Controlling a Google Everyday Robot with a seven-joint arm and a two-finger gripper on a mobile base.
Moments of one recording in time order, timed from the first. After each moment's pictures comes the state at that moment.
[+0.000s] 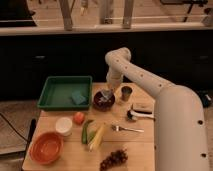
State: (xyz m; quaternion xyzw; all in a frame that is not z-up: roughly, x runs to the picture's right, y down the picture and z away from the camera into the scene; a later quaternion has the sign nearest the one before) arm 0.055 0.017 0.881 -0.27 -0.20 -0.44 0.83
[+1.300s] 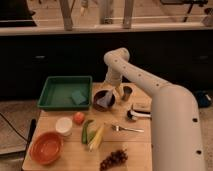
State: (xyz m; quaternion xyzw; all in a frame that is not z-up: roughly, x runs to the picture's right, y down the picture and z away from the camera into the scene) arm 0.053 0.021 0.886 -0.28 -0.20 -0.44 0.83
